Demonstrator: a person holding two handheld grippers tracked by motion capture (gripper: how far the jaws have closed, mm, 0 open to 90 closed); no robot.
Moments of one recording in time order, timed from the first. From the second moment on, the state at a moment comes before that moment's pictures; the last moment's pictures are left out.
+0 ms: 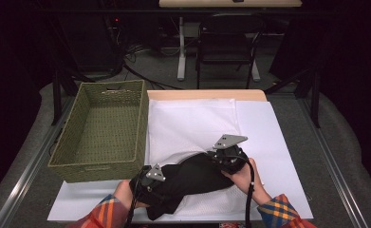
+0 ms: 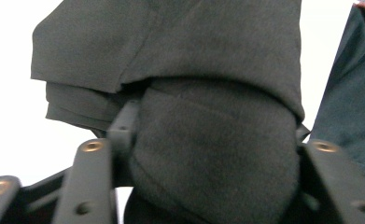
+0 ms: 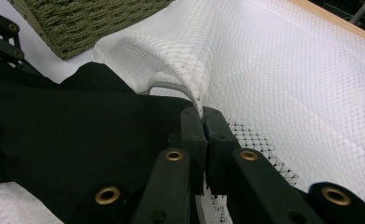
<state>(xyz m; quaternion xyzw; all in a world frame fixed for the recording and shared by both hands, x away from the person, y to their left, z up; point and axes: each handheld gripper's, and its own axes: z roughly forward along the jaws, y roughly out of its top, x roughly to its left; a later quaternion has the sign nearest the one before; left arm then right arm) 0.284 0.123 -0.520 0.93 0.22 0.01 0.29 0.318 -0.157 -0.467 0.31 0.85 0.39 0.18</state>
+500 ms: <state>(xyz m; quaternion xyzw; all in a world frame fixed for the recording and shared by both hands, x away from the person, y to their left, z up) 0.290 0.125 -0.501 0.91 0.28 -0.01 0.31 0.320 -0.158 -0.464 0.32 0.84 0.39 0.18</state>
